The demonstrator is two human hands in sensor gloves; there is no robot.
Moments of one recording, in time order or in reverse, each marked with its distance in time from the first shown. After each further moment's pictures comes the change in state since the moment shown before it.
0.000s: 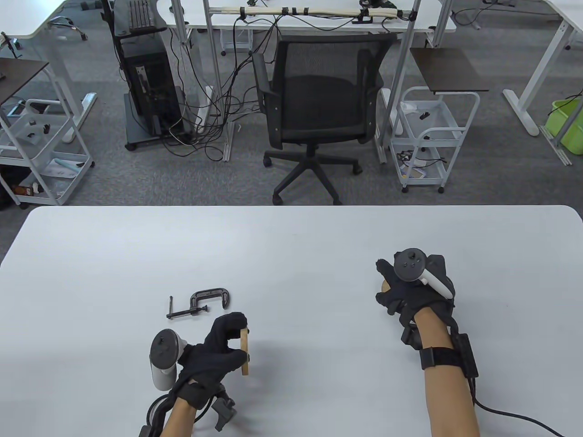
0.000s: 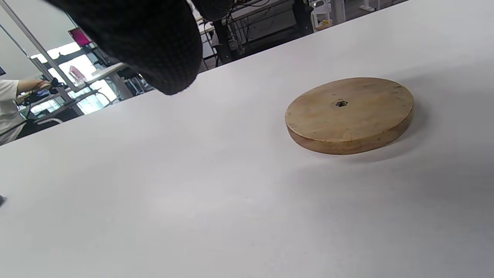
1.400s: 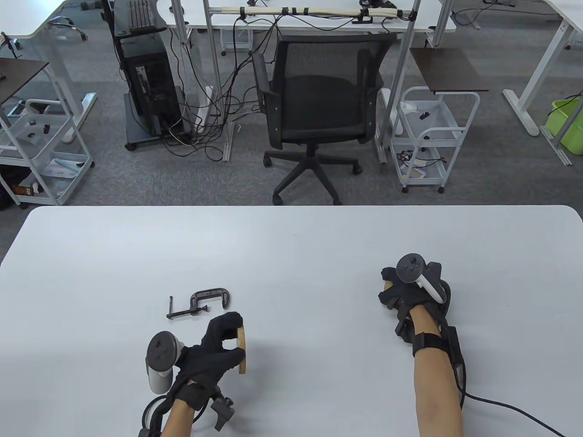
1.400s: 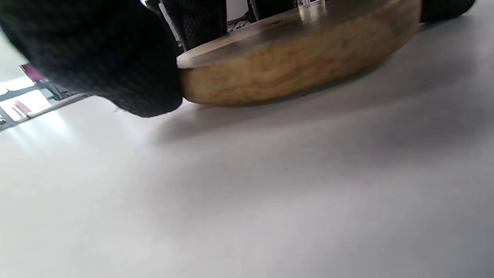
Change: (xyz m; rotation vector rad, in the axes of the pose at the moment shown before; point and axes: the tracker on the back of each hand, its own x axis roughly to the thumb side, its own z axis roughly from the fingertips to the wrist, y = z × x) left_hand 0.002 0.007 0.005 0.062 0.049 -0.035; right_hand -0.045 0.041 -0.045 -0.182 0.100 -0.059
